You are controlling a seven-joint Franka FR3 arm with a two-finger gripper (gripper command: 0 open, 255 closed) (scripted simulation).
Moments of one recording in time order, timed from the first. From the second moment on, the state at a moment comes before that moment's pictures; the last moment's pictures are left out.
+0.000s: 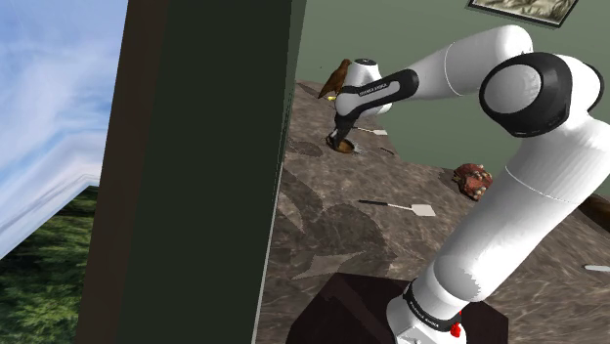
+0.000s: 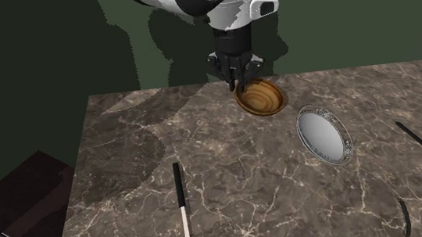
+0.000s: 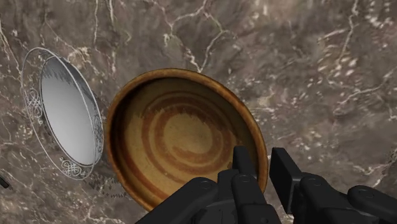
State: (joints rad) arm -0.18 0.01 -0.27 -2.17 -0.14 2.37 -0.36
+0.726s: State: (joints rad) arm -0.21 0.03 -0.30 -2.04 -0.11 2.26 -0.45
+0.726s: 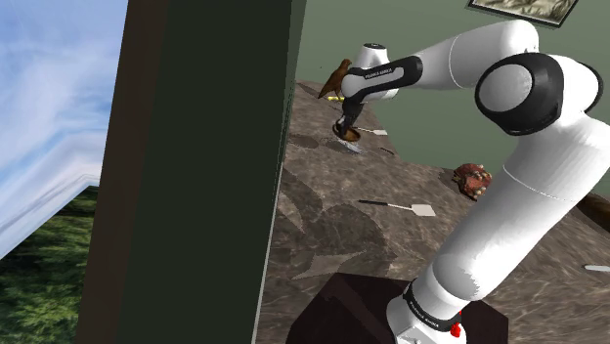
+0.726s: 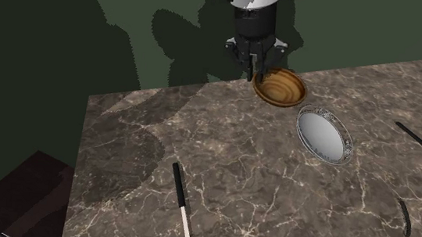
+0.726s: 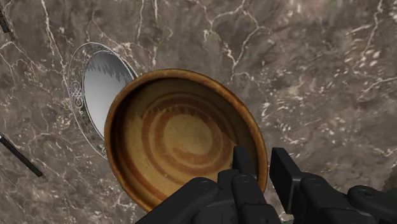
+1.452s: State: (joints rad) arm -0.35 0.31 -0.35 -1.65 0.06 2.15 -0.71
